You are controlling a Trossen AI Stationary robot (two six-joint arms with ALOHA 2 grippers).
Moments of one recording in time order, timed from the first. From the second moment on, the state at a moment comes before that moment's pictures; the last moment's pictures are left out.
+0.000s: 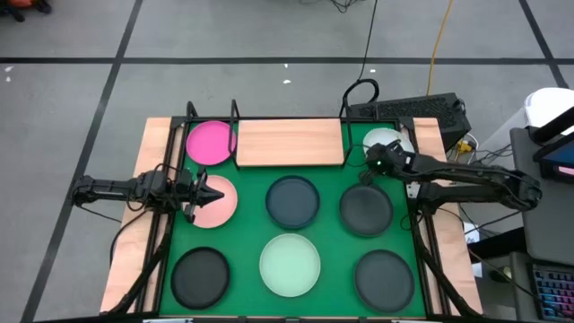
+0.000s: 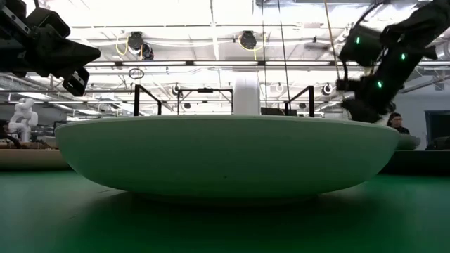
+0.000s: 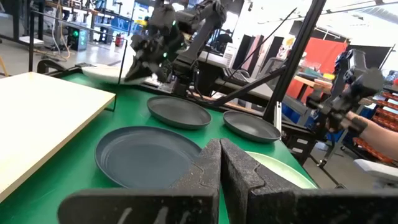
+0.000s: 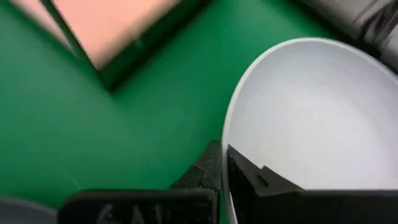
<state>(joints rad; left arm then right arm) -0.07 0.01 0.01 0.02 0.03 -0.29 -0.44 0.90 0.40 -0.45 0.39 0.29</state>
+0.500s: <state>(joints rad) -0.07 0.01 0.01 0.02 0.03 -0.29 -0.41 0.80 0.71 -0.14 0.41 0.01</state>
